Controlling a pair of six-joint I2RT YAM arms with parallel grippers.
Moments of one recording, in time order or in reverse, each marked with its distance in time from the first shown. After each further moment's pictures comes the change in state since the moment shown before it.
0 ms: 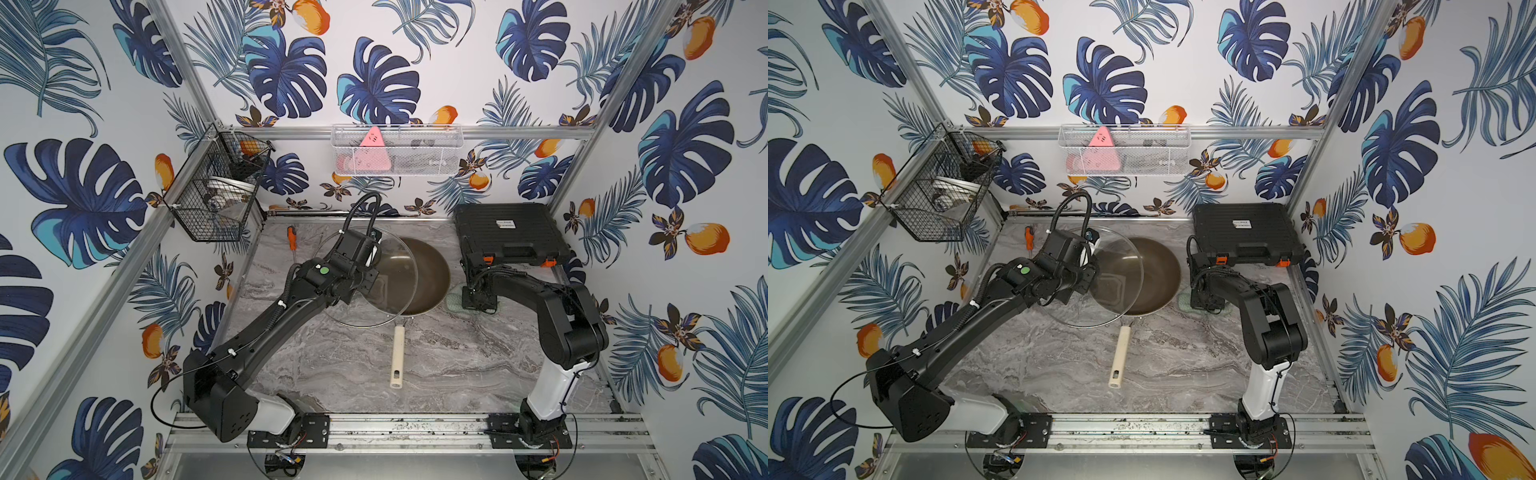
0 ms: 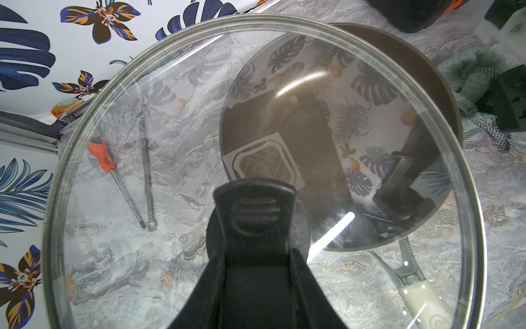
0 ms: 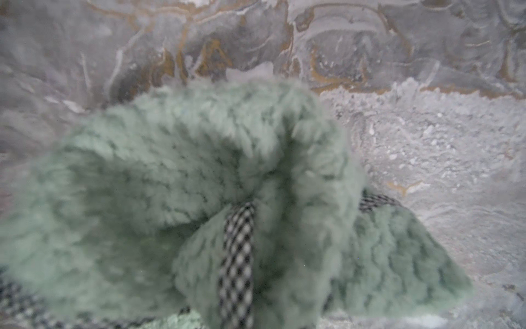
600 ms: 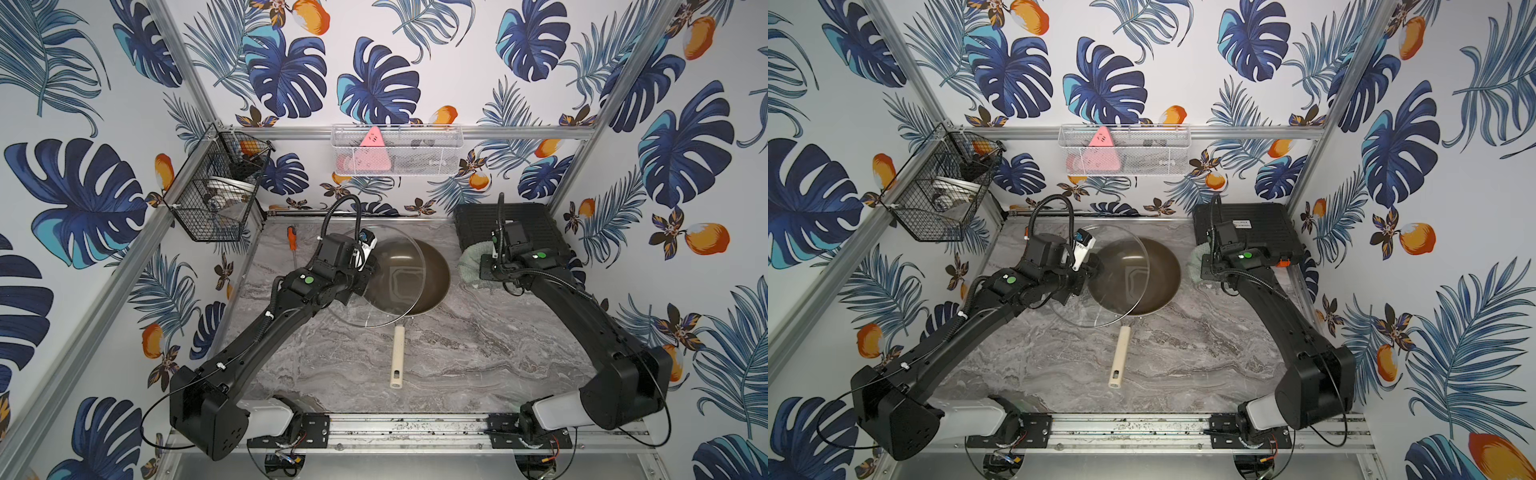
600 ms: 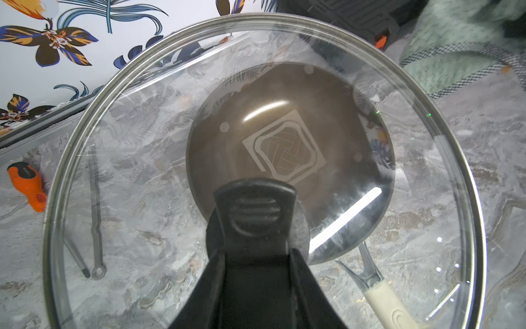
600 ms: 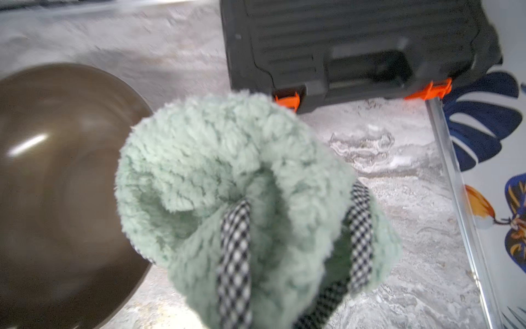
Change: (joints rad) left arm 0.117 -0.098 -0.154 0.228 0.299 0.013; right arm -0.002 -0.438 0.215 -0.187 -0.023 -0.108
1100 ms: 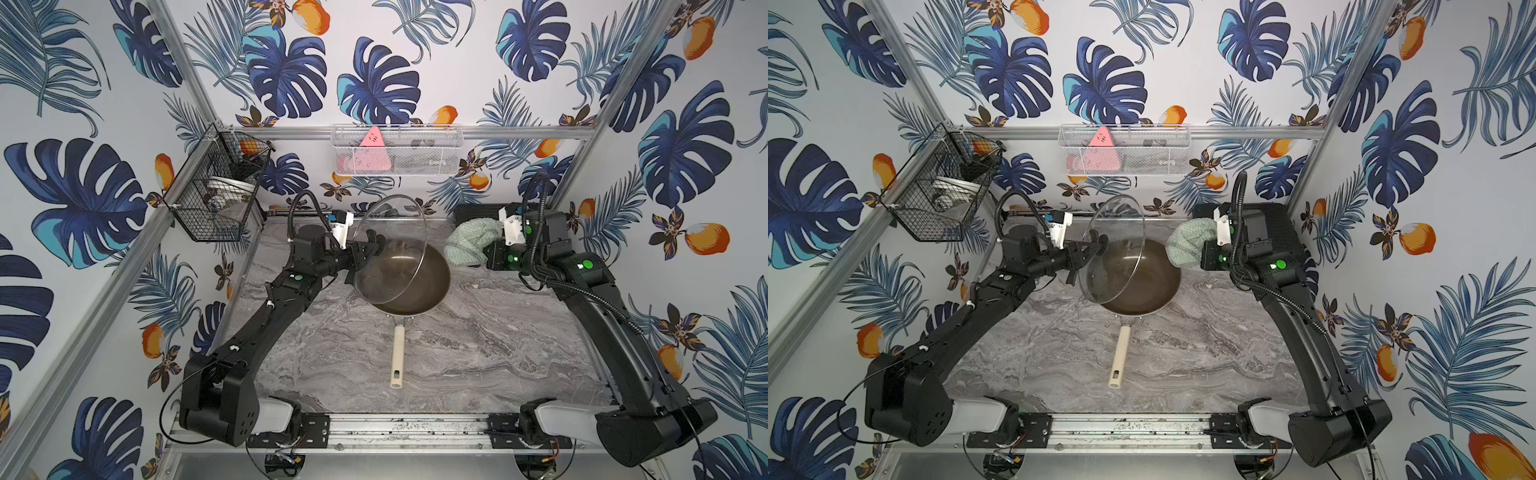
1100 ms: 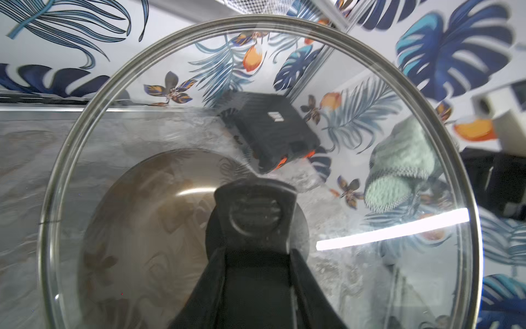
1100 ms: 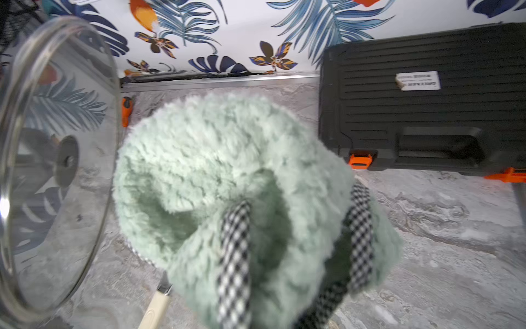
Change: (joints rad) left arm 0.238 0.082 -0.171 0.678 0.577 -0.550; right arm -0.005 -0.160 0.101 -0.012 -0.336 -0.077
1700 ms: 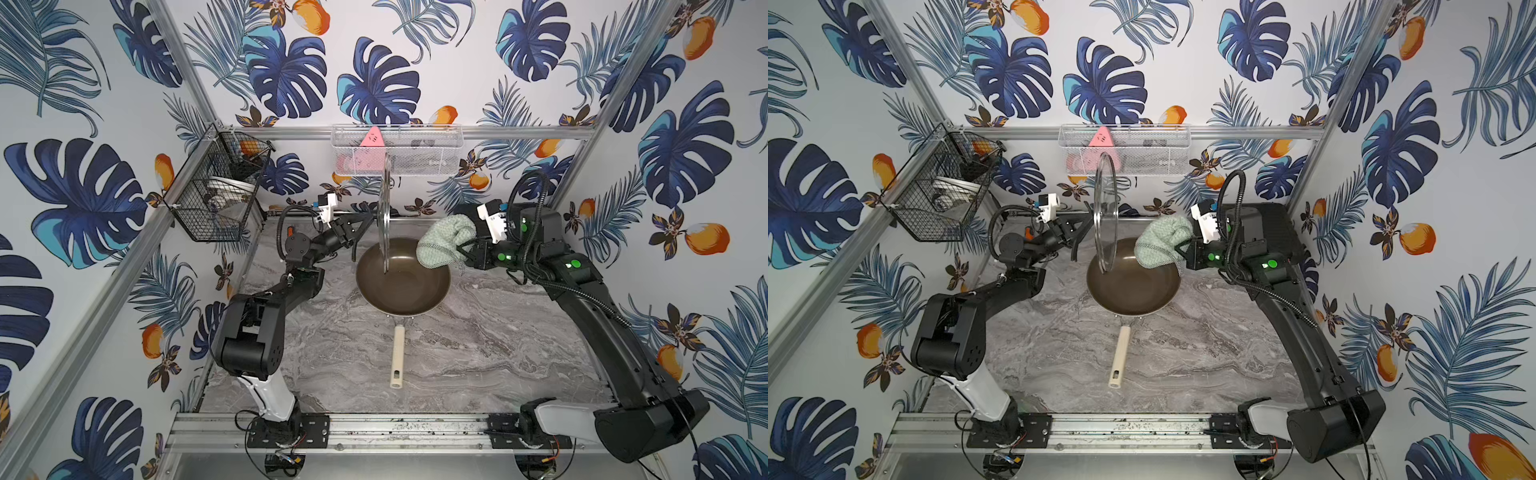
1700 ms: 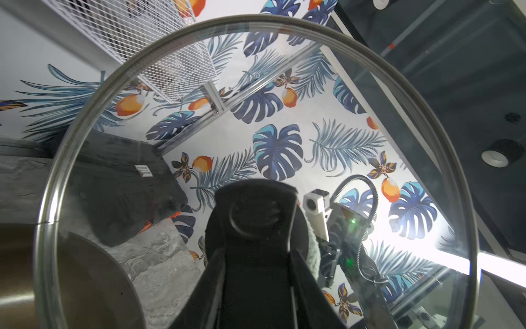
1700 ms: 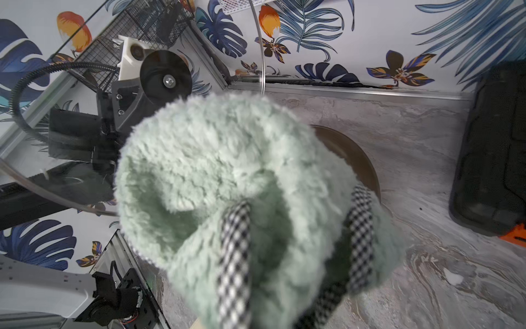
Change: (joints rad) left arm 0.095 0.354 0.018 1.149 0.277 -0.986; right arm -0.001 0.057 -0.046 0.230 -0.411 -0.025
